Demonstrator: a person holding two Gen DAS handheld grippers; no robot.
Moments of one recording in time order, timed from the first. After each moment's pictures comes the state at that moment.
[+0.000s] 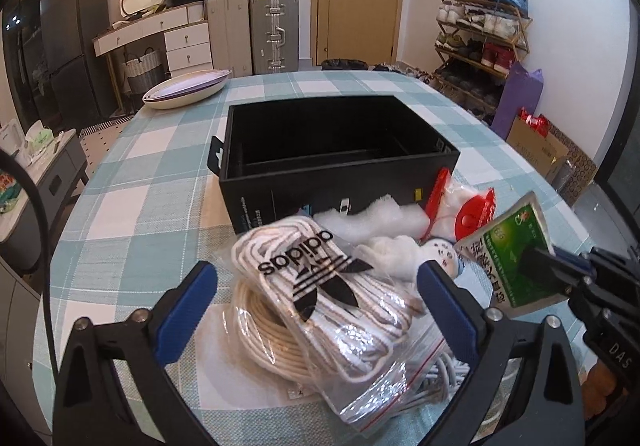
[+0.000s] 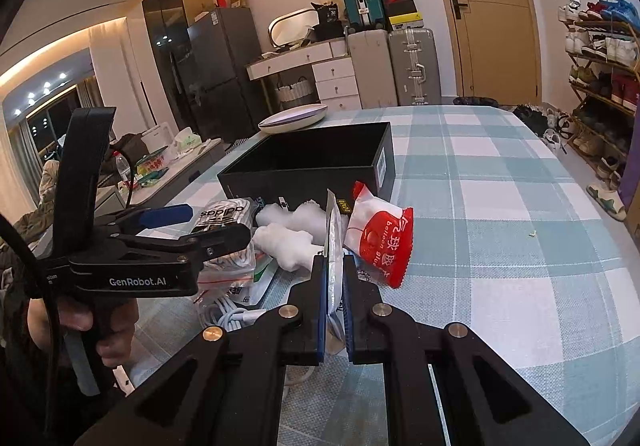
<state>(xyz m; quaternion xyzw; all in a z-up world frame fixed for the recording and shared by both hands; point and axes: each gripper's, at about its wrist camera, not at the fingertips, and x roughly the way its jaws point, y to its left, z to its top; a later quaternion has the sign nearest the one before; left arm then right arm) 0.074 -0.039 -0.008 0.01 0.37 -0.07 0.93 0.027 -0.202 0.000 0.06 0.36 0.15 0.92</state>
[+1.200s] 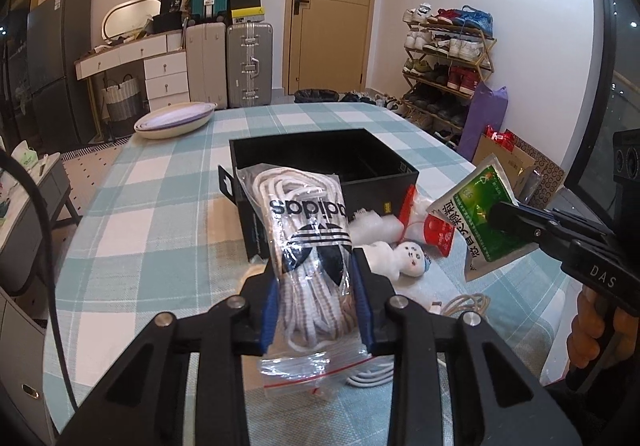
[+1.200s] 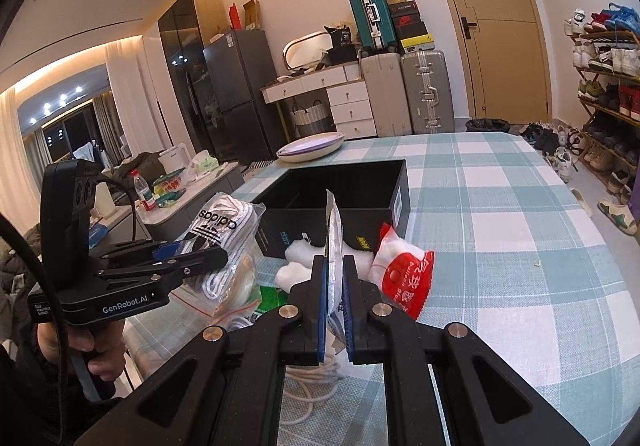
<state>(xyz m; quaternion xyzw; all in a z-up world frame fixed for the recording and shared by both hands) 0.036 -0.012 0.023 0.00 0.31 -0.13 0.94 0.028 -0.205 0.024 0.08 0.31 0.18 0.93</state>
